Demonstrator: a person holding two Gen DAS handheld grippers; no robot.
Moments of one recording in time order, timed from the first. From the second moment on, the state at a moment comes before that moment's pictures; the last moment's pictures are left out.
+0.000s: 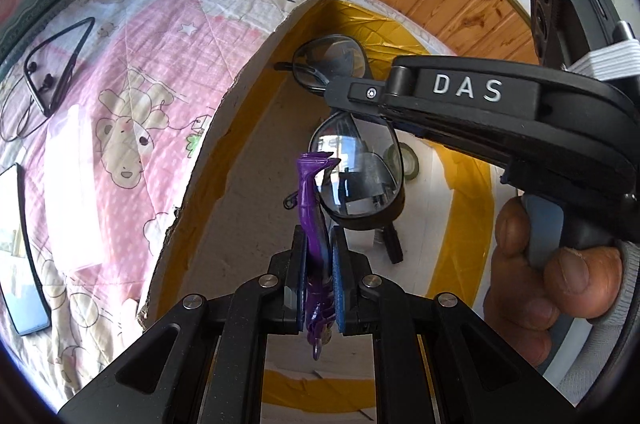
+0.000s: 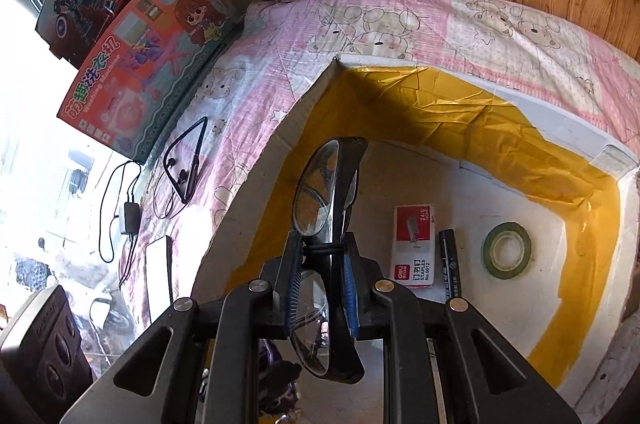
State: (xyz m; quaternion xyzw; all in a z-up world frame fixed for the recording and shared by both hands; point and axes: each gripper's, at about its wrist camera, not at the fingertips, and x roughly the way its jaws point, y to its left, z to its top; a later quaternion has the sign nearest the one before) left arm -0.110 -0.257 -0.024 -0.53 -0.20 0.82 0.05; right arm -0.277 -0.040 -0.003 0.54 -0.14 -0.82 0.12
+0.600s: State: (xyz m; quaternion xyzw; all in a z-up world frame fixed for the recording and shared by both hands) left arm -0.117 -0.257 -0.033 -0.55 -0.20 0.81 0.04; right arm -0.306 -0.027 -0.043 0.57 -0.16 -0.80 0.09
